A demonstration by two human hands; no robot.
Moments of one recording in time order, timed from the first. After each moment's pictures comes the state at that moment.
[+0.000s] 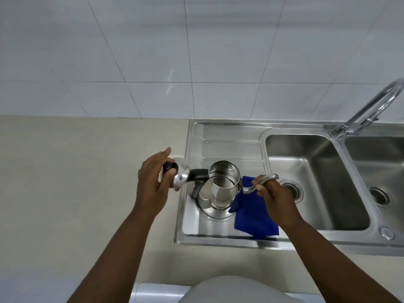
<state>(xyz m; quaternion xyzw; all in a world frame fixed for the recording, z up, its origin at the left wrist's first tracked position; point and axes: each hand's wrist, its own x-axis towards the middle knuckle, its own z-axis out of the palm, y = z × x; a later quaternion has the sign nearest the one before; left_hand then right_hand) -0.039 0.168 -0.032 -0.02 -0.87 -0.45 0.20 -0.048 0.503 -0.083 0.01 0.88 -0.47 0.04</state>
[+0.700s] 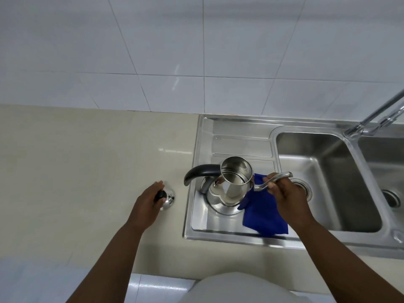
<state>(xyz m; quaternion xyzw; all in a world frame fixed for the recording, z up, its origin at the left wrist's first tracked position) -0.002 0.097 -0.134 0.08 -0.92 -0.39 -0.01 -0.045 0.499 -0.080 0.01 0.91 -0.42 0.00</state>
